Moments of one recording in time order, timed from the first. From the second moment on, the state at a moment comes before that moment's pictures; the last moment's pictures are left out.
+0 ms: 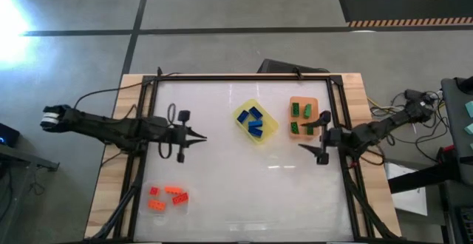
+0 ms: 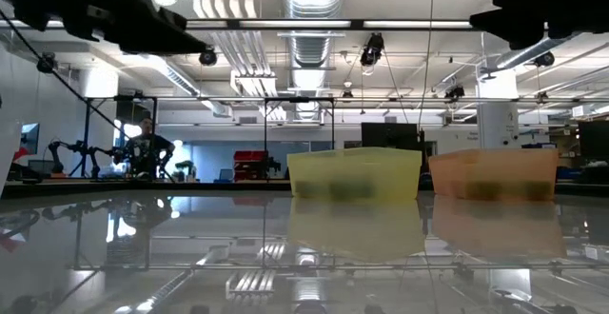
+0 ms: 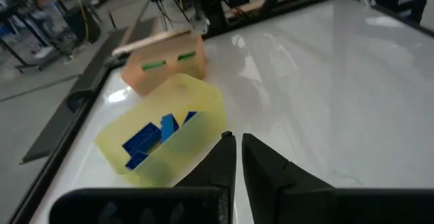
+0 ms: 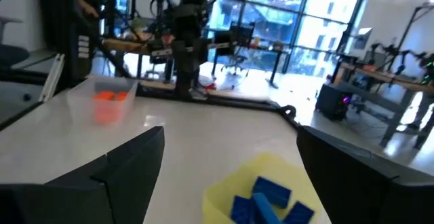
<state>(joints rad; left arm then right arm) -0.08 0.82 0.43 0.10 -0.10 0.27 0.43 0.29 0.17 0.23 0.52 -0.19</state>
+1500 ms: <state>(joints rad) -0.08 0.66 0.01 0.62 -0.11 0.17 0.30 0.04 0.01 0.21 0.43 -0.23</state>
